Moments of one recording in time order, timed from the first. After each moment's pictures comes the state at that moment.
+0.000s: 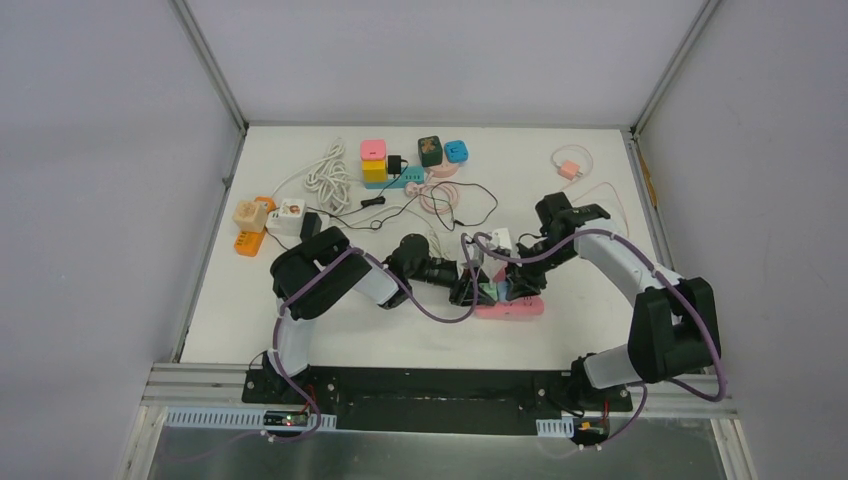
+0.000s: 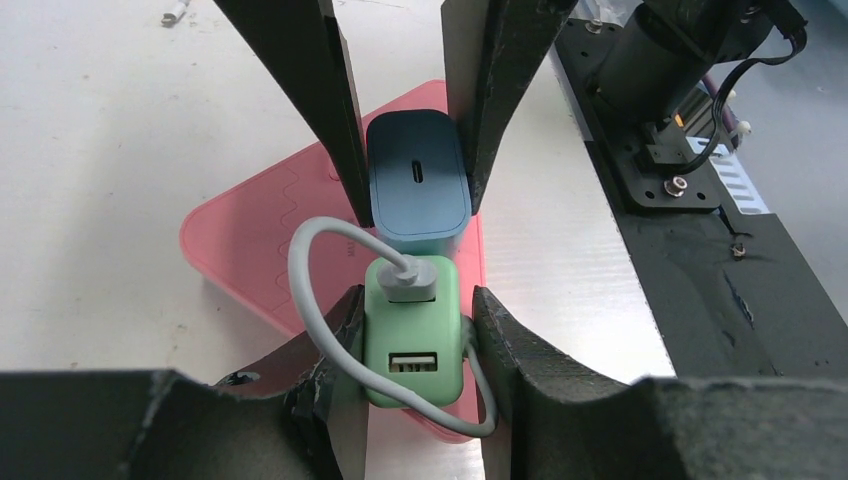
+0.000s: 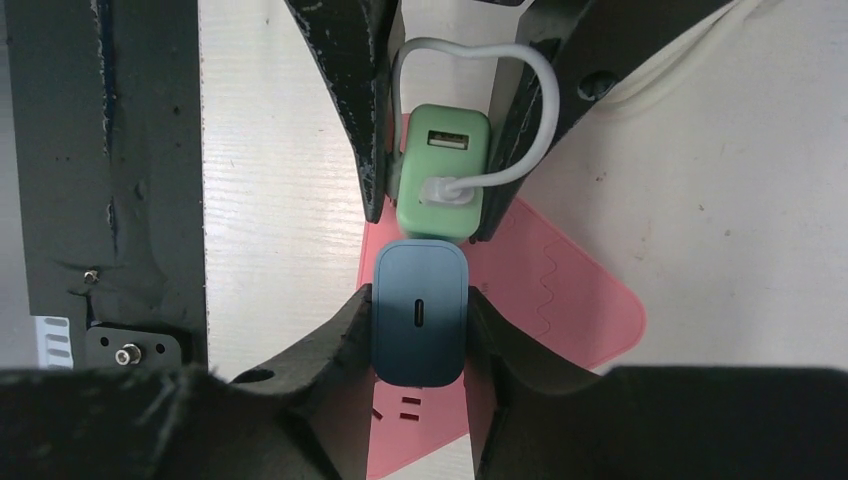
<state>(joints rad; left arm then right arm) -0.87 2.00 0.76 1.25 0.86 -0.09 0.32 1.44 0.98 -1.07 -0.76 -1.26</state>
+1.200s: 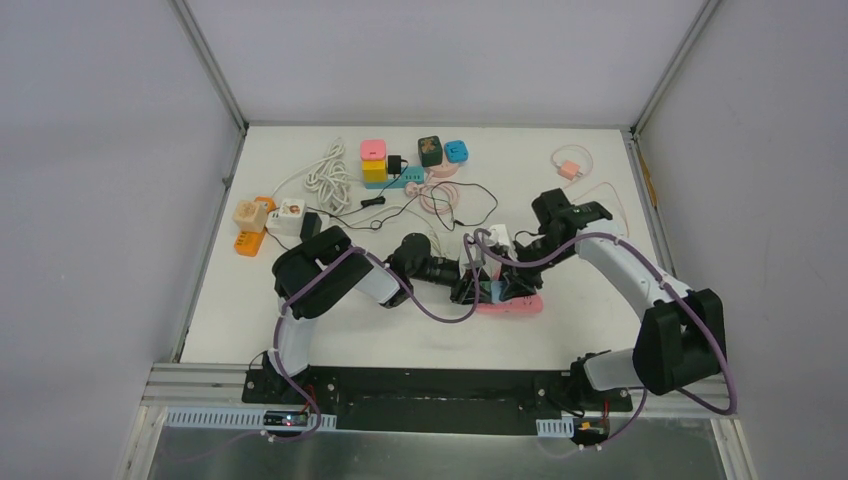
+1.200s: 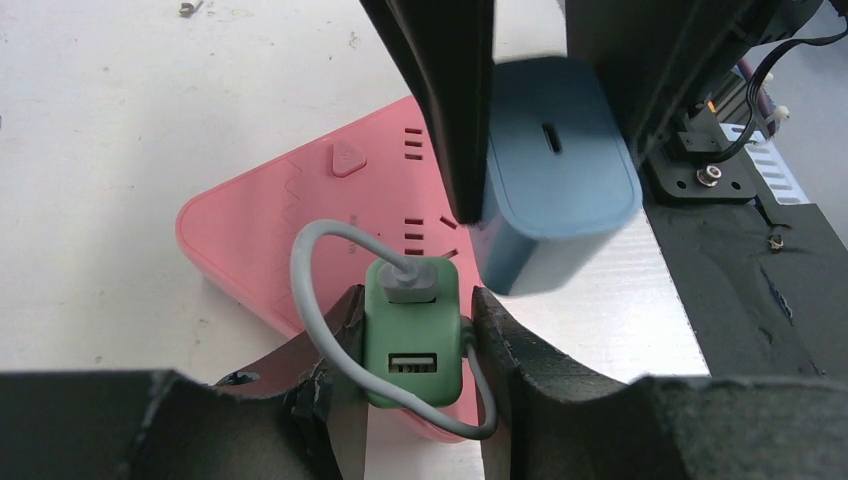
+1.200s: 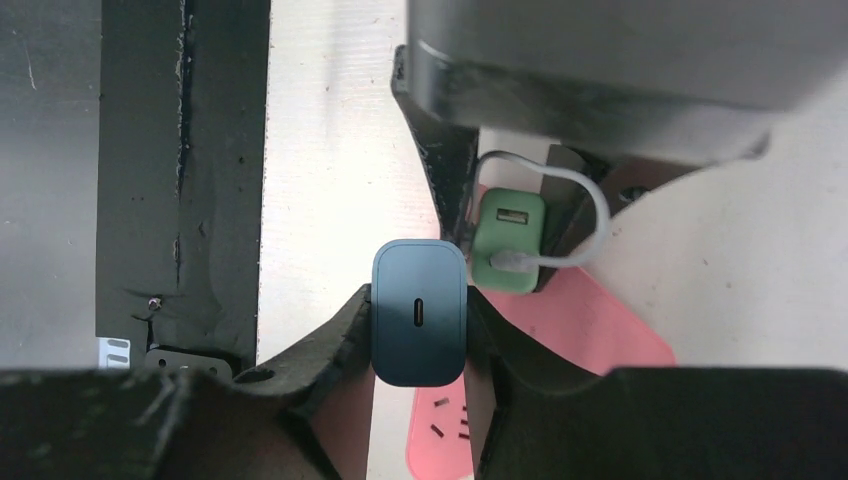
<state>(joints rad) -0.87 2.01 0.78 1.24 0.88 -0.07 0.37 1.39 1.01 -1.11 -0.83 -1.20</state>
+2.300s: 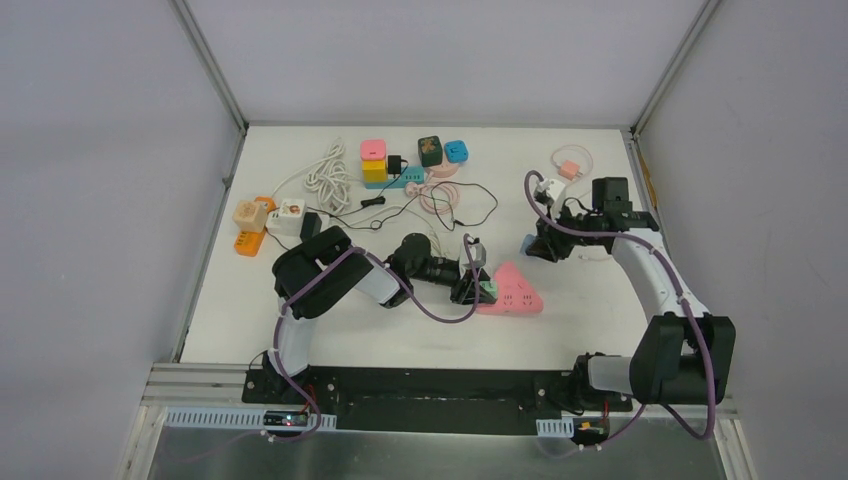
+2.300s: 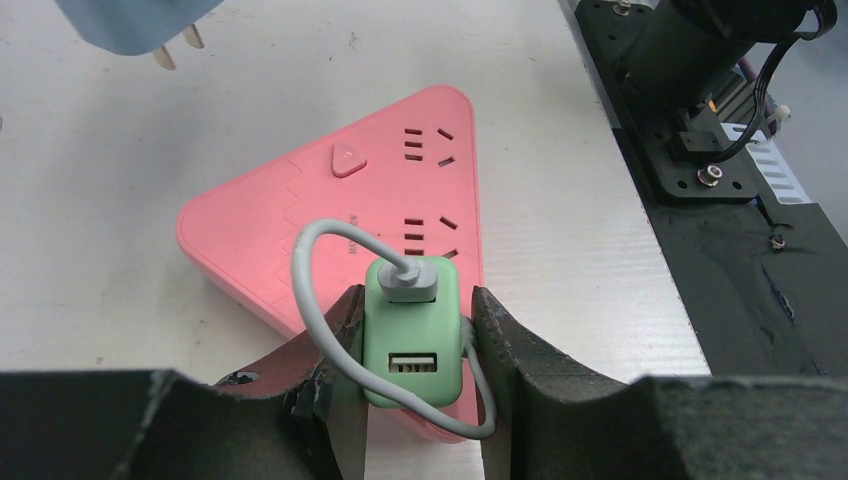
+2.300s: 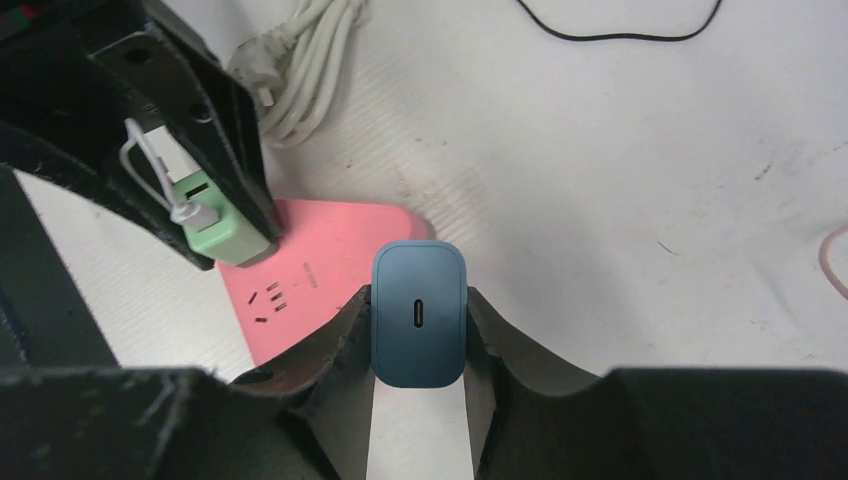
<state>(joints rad) -0.87 2.01 0.78 1.24 0.88 -0.07 0.02 1.30 0.97 -0.76 -0.79 -0.77</state>
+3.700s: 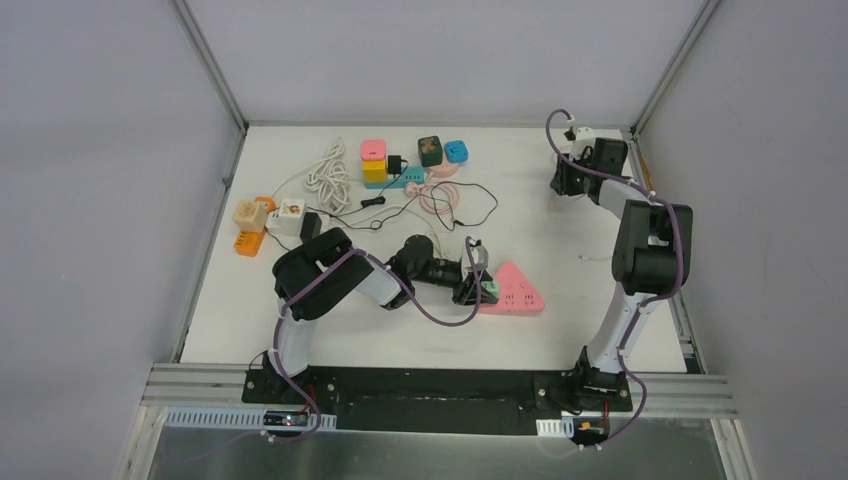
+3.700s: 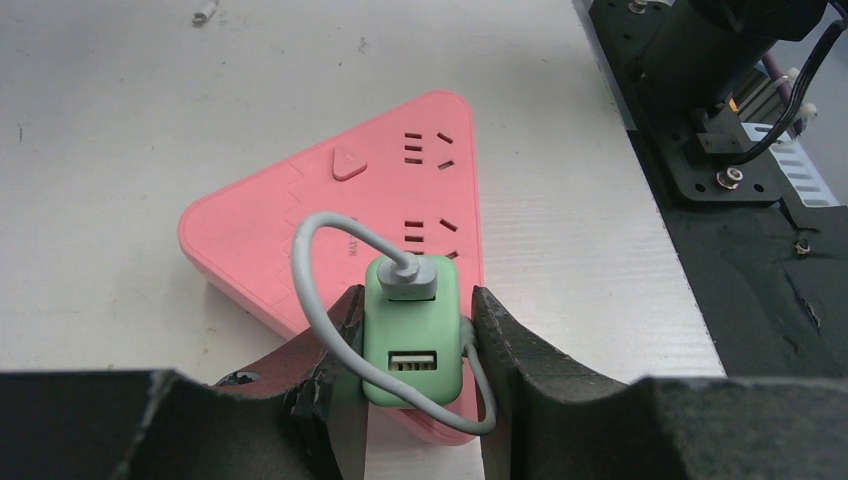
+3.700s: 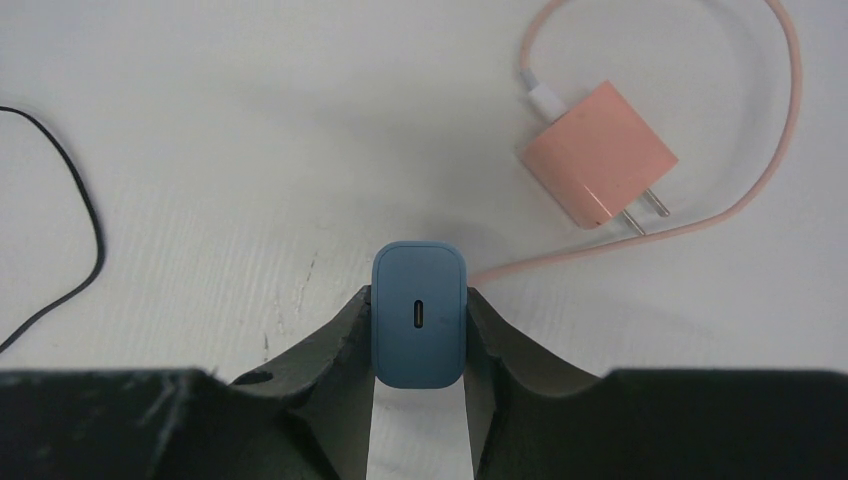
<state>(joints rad) -0.88 2.01 0.78 1.21 0.83 -0.02 -0.07 1.97 1.31 -0.05 -0.35 -0.23</state>
